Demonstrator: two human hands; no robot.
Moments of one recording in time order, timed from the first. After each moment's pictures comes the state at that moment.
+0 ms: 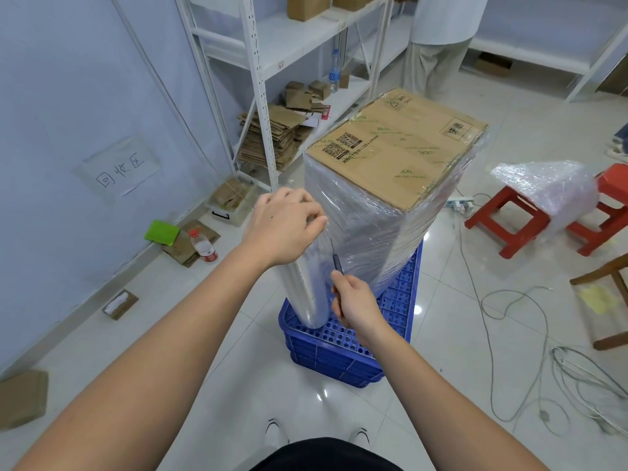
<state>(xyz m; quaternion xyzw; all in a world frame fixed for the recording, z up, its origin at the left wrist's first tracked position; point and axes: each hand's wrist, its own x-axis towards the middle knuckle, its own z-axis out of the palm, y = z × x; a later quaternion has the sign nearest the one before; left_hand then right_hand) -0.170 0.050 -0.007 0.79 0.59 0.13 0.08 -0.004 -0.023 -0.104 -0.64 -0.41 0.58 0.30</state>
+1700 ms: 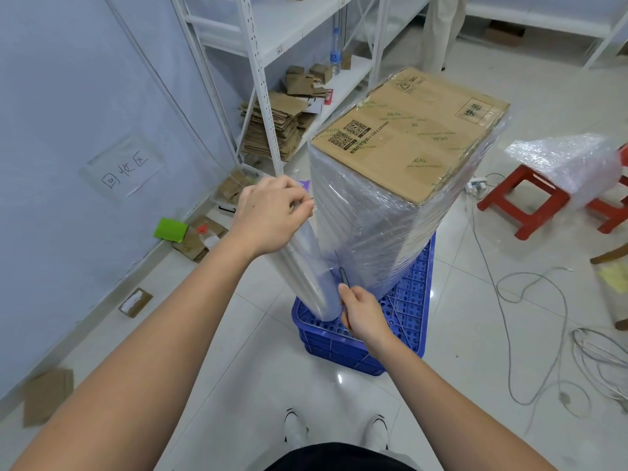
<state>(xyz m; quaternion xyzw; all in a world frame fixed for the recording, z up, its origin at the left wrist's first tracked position) -0.206 0.073 -0.008 0.77 0.60 0.15 0.13 -0.014 -0.029 -0.153 -0.65 -0.41 0.57 0.29</state>
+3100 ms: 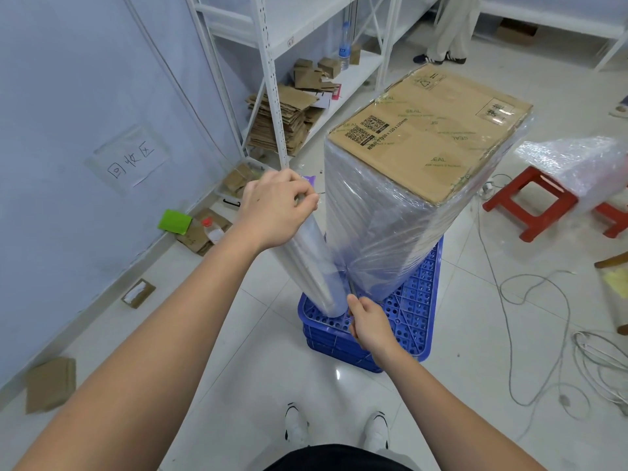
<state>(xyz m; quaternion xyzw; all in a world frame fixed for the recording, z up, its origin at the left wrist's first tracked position) -0.225 0.076 -0.011 0.76 0.62 0.16 0.13 -0.023 -0.042 -0.178 -0.68 -0.40 0.56 0.26</state>
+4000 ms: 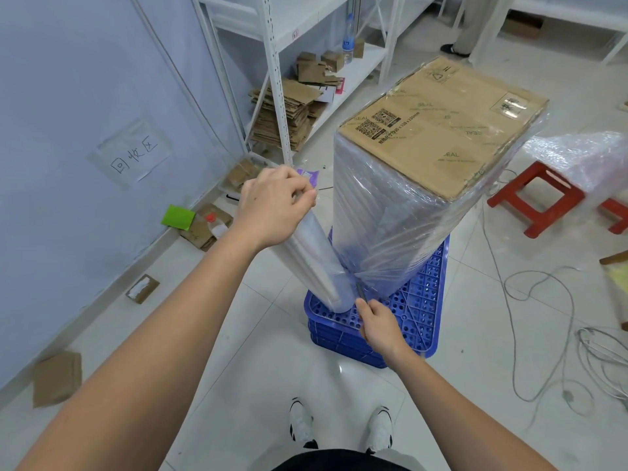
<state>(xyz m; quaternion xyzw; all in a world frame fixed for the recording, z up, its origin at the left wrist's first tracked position) -0.244 0.073 -0.015 0.75 0.63 0.18 0.14 -0.020 -0.047 -0.210 -0.70 -0.43 0.53 0.23</state>
